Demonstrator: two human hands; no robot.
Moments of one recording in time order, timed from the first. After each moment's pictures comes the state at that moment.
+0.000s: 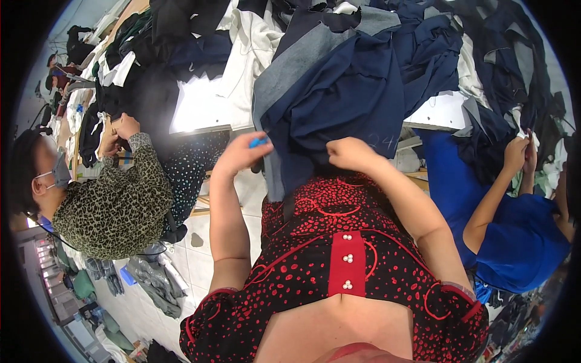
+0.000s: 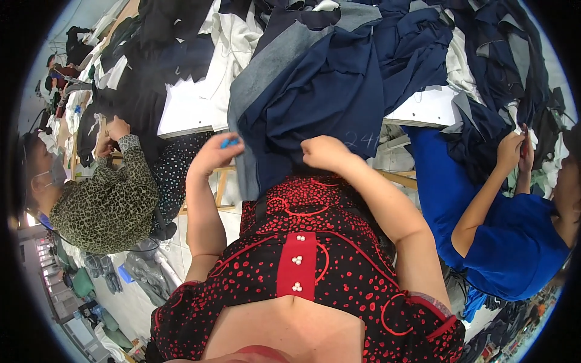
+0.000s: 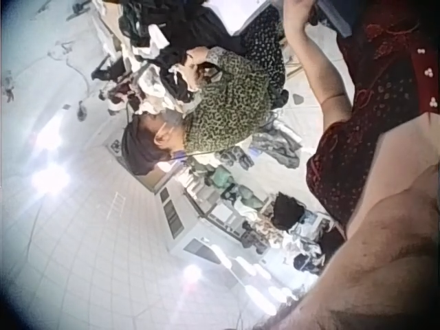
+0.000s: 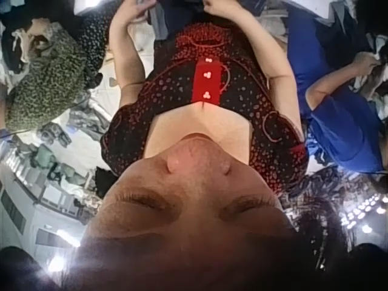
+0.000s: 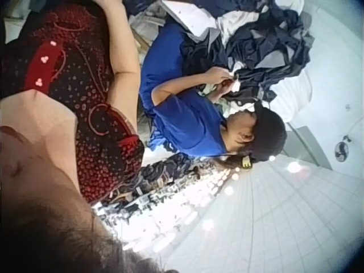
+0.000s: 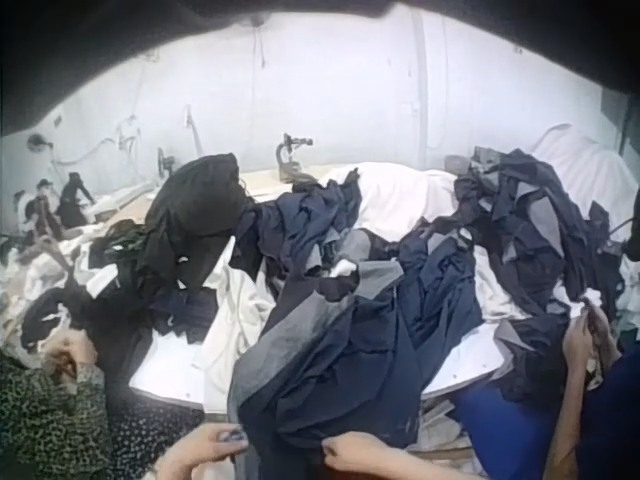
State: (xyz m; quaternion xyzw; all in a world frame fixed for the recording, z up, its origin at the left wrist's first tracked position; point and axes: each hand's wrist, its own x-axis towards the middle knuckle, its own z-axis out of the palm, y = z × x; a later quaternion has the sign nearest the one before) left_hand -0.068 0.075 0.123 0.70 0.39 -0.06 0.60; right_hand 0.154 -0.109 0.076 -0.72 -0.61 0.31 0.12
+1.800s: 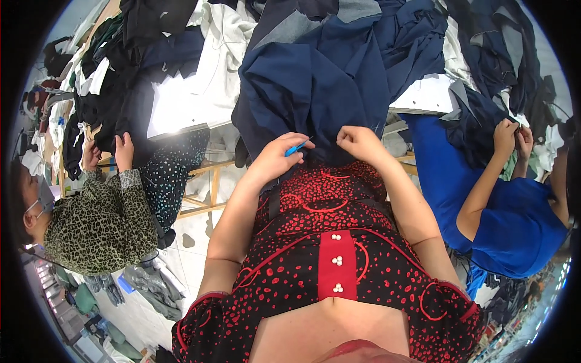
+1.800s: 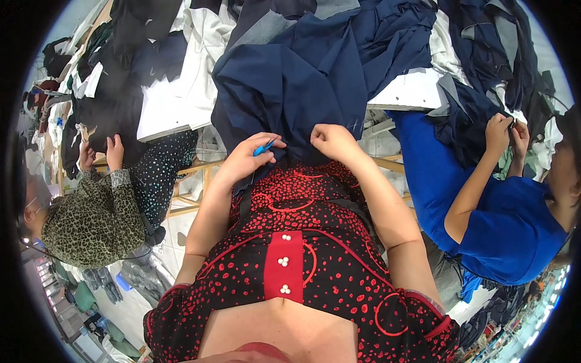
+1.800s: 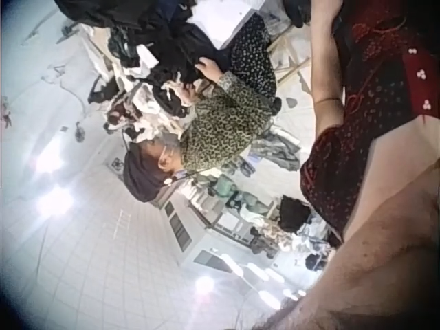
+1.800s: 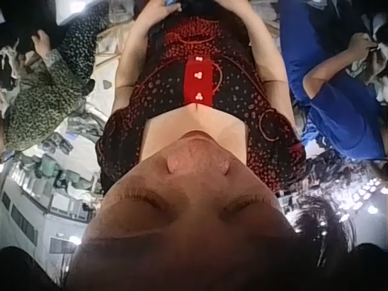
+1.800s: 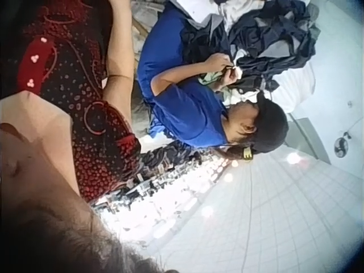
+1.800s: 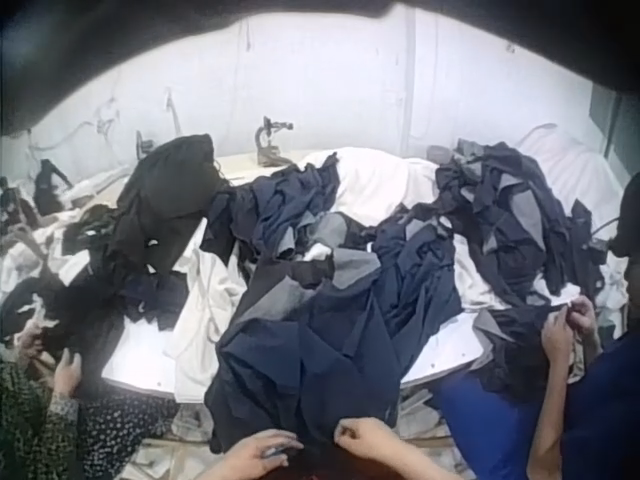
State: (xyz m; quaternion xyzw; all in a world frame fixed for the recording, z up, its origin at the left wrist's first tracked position) left_hand 0.005 0.012 0.079 0.71 0.16 -0.01 0.68; right_hand 0.197 -0.148 0.068 -0.77 -0.43 0.36 0.29
